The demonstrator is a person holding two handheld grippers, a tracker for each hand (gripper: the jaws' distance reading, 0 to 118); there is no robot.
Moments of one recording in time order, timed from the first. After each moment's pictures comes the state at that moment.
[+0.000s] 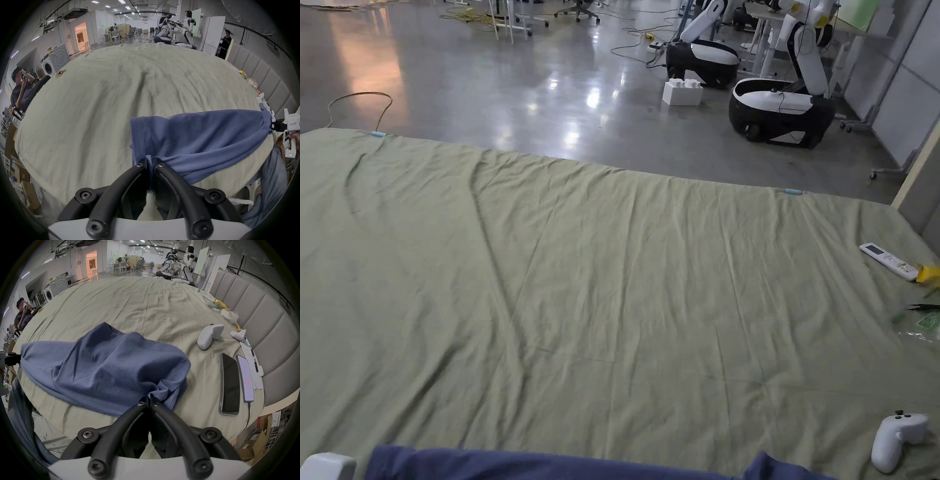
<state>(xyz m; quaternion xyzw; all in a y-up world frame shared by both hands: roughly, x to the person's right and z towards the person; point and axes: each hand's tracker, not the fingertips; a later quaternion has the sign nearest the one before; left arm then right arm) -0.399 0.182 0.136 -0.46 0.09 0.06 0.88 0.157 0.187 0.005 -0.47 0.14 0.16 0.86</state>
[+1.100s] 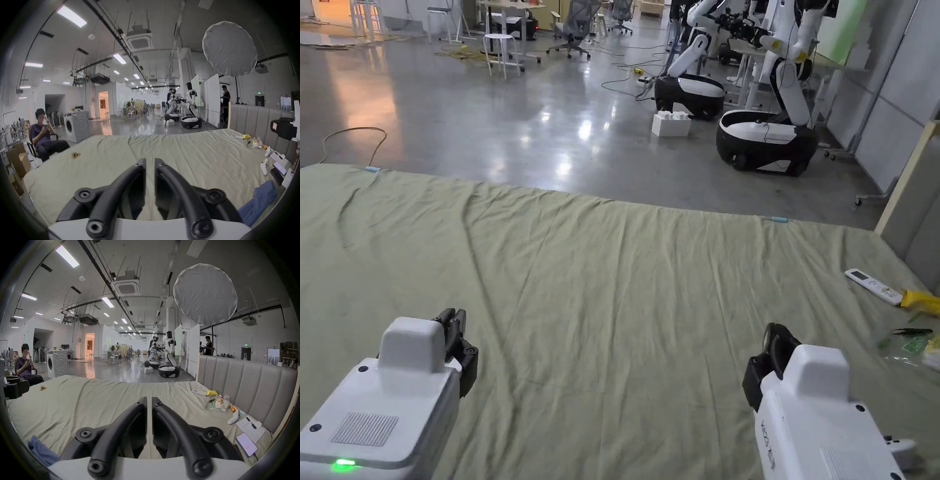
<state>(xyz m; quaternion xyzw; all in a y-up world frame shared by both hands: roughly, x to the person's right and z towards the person) -0.300 0.346 0.066 -0.08 0.19 -0.03 0.98 0.020 0.346 -0.003 -0.01 0.10 0.05 0.99</state>
